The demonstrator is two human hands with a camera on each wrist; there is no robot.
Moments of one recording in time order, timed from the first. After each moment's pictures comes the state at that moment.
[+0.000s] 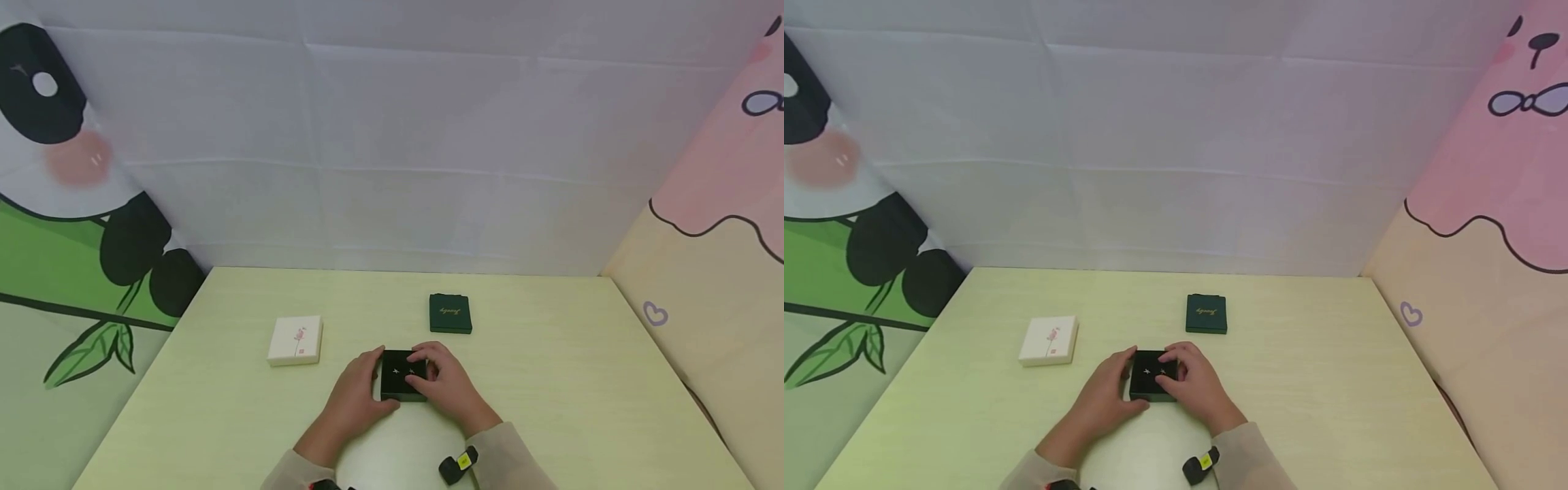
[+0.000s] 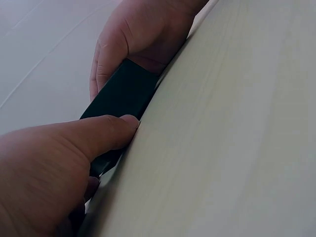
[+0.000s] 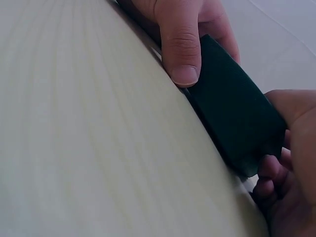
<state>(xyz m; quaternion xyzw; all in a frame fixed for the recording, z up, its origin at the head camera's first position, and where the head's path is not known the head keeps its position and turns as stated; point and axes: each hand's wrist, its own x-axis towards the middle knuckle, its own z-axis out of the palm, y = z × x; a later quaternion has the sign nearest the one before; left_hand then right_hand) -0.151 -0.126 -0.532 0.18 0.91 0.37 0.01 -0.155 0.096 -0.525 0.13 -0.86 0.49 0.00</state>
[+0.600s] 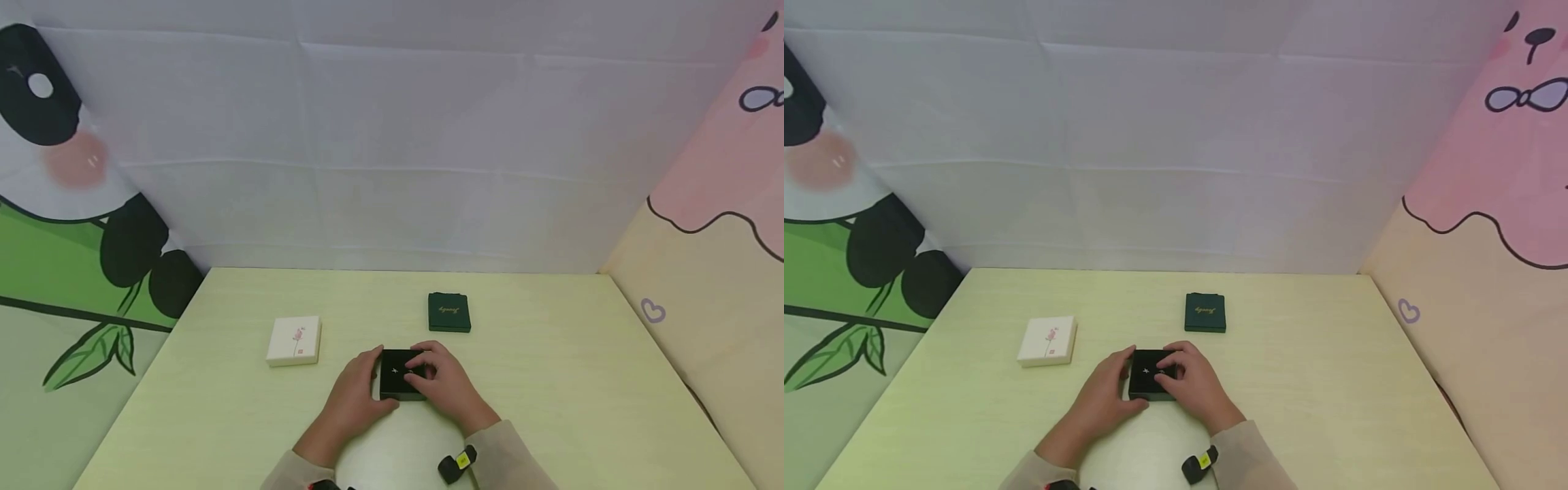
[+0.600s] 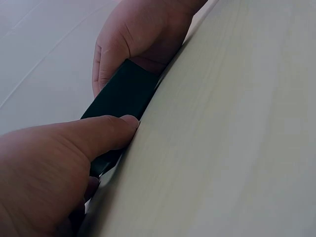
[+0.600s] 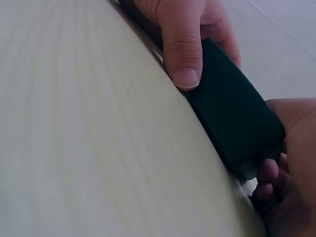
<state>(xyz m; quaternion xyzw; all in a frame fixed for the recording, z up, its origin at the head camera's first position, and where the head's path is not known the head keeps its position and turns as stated) -0.151 -0.128 -0.532 0.18 0.92 0.36 0.01 -0.153 0.093 -0.525 0.13 -0.88 0.45 0.01</state>
